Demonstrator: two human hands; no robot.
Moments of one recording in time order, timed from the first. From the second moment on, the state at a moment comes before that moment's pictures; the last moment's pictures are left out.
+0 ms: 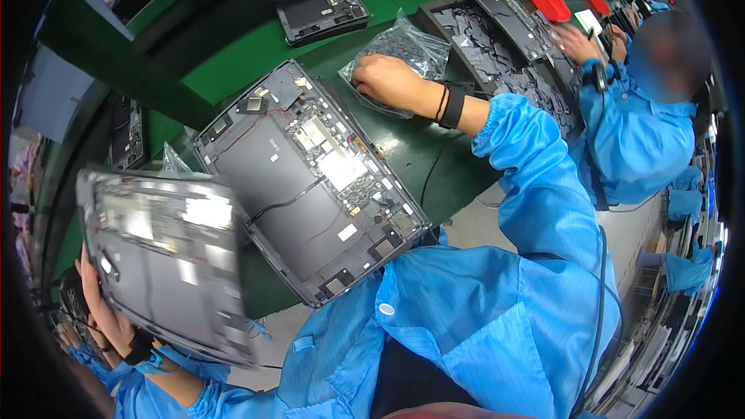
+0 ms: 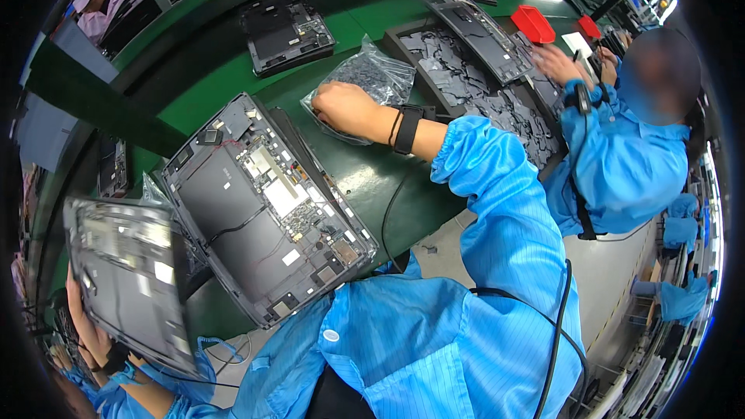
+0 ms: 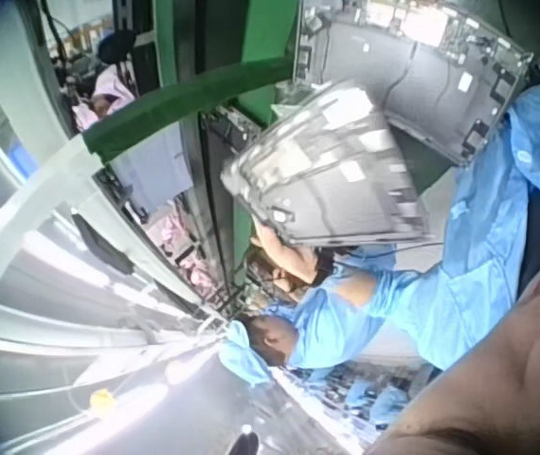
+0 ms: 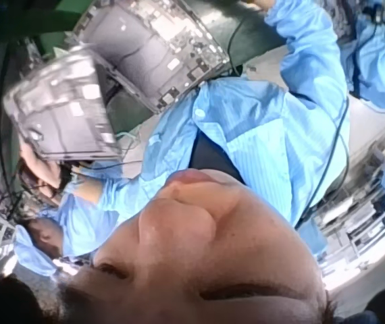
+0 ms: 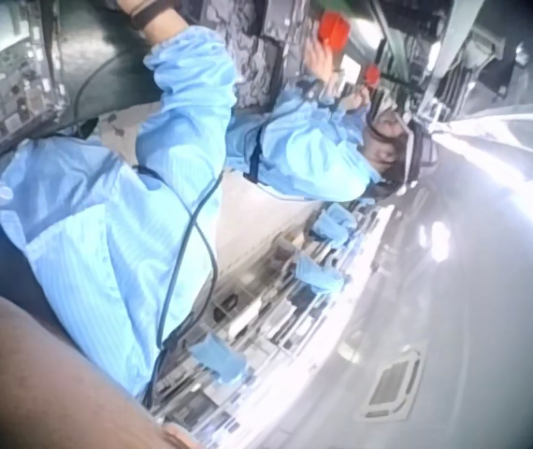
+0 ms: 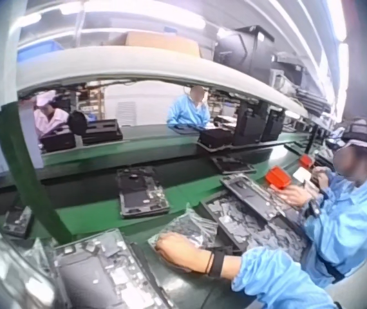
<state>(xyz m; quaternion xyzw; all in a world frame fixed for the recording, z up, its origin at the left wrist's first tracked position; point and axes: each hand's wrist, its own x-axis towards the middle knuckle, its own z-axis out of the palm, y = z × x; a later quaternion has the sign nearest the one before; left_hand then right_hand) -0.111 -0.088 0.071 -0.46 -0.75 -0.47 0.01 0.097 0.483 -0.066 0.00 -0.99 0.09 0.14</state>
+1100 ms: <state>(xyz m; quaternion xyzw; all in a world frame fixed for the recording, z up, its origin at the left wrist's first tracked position) -0.013 0.218 0.080 -0.62 -0.74 -0.25 0.09 0.092 0.435 0.080 -0.03 -0.81 0.56 0.14</state>
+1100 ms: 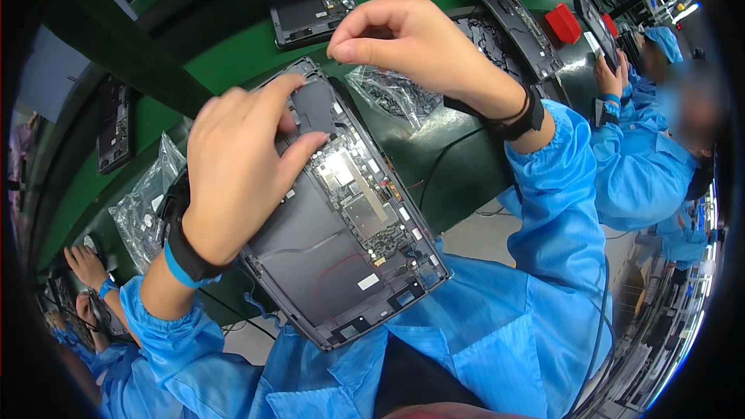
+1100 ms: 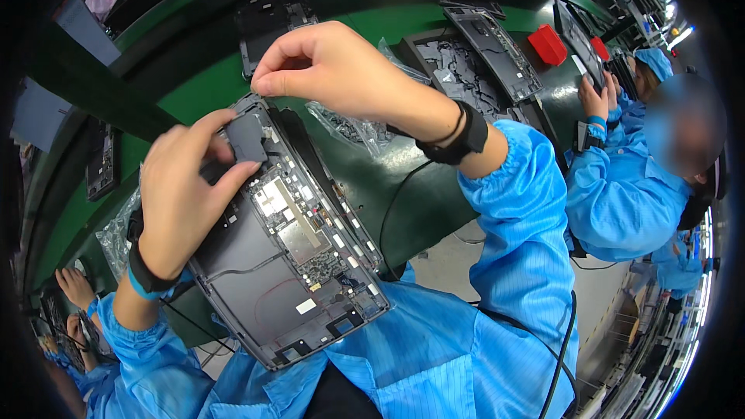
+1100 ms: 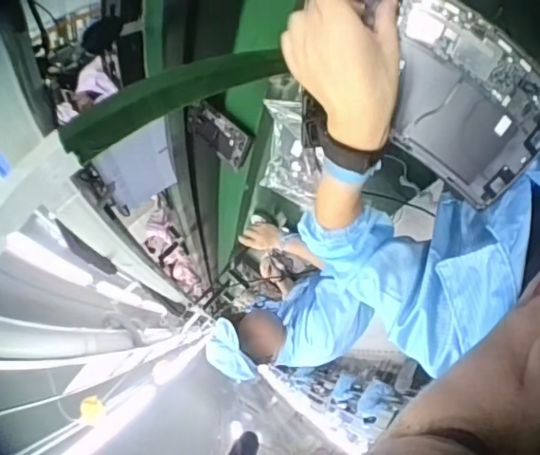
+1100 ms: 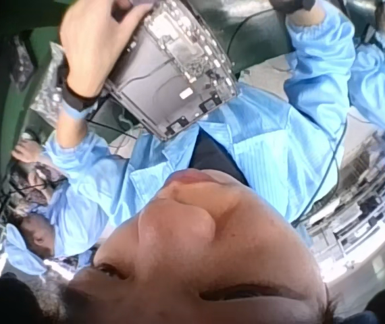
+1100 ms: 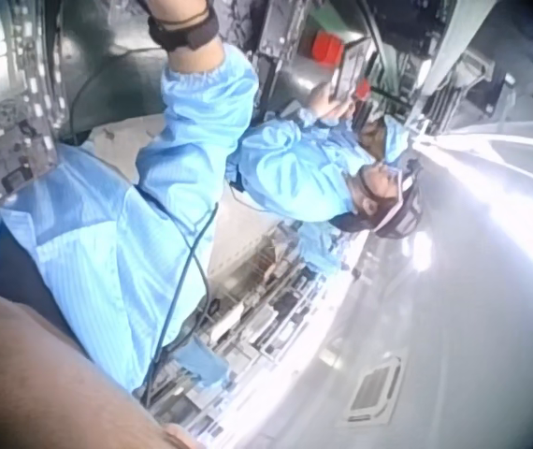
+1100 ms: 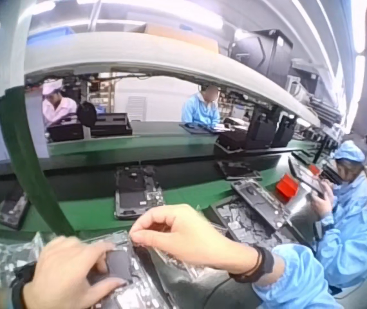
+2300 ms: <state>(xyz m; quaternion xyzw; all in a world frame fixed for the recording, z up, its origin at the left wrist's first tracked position) -0.045 0.058 -0.054 -0.41 -0.88 -0.22 -0.04 0.066 0.388 0.064 0.00 -0.98 0.13 0.14</state>
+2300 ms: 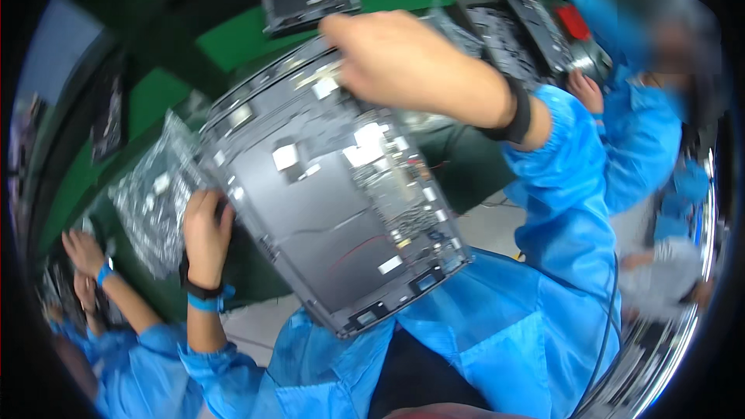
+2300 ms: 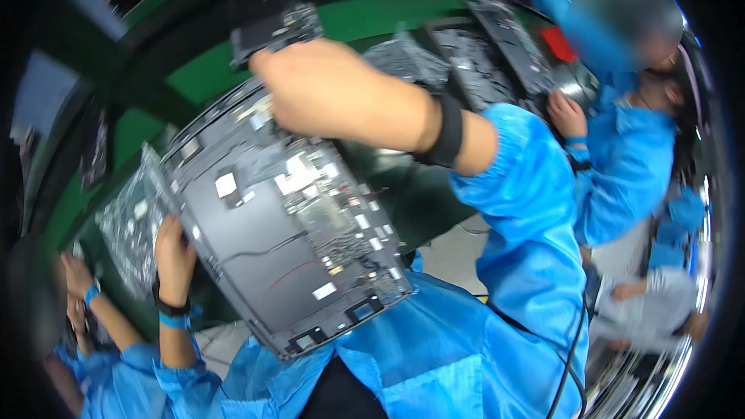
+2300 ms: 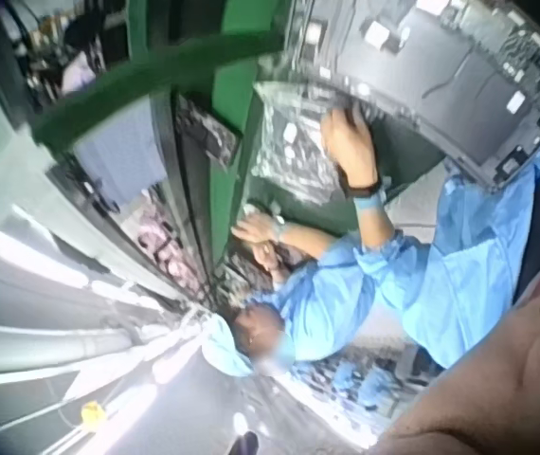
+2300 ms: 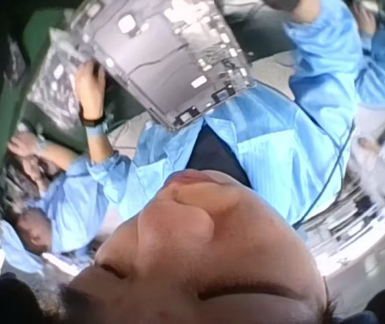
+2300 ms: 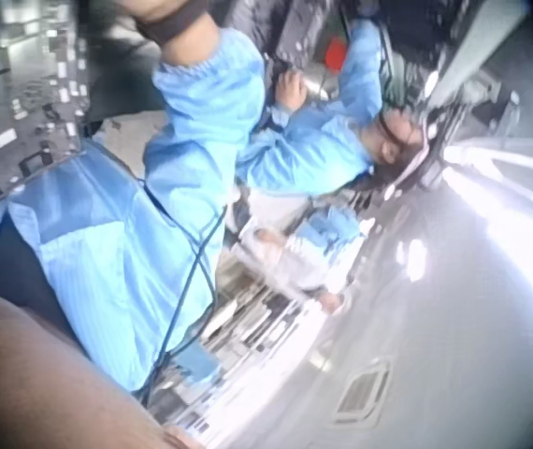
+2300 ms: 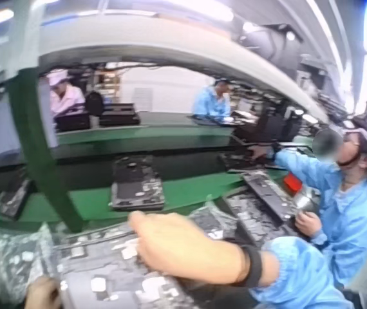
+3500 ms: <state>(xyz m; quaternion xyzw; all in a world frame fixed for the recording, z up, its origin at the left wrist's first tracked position) -0.081 0.096 0.040 -0.23 -0.66 -0.69 -0.17 0.085 0.406 0.092 -0.01 -0.87 0.47 0.16</state>
